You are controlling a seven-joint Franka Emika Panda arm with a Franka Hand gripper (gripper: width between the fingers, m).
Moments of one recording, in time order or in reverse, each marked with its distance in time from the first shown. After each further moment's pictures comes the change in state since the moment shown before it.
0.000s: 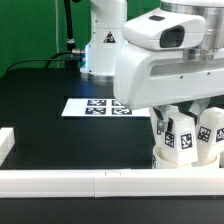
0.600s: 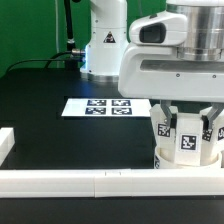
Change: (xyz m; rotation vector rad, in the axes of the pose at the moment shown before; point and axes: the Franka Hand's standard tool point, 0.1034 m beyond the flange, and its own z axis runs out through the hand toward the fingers) arm 0.008 -0.013 0.000 0.051 0.027 0.635
